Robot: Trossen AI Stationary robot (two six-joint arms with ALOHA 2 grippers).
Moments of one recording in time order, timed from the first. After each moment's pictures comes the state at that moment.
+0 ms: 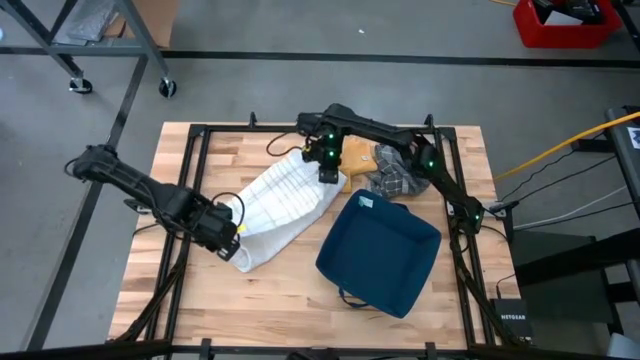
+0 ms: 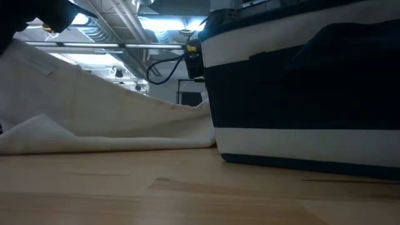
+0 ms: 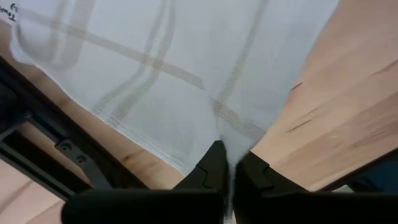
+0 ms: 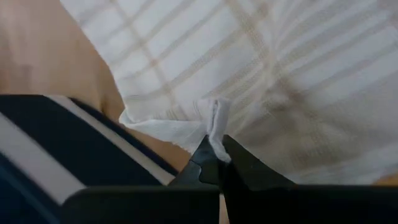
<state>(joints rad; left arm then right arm) -0.45 1.12 0.95 -1.20 0.07 -1.44 -0.41 2.39 2.31 -1.50 -0.42 -0.35</state>
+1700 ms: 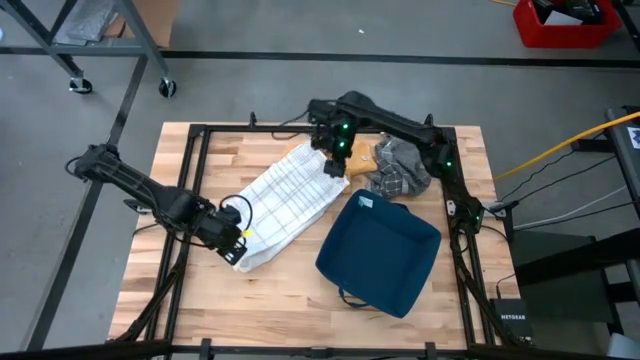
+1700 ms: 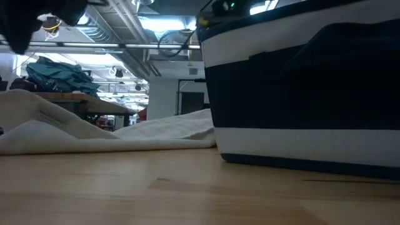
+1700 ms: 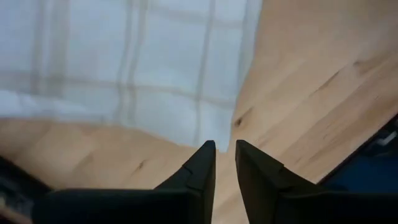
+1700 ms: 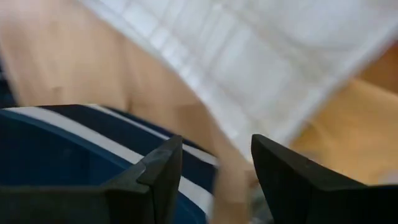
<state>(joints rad) -0.47 1.11 0.95 -1.06 -0.05 -1.37 -0.41 2.20 2.31 -1.57 -0.37 -0.16</state>
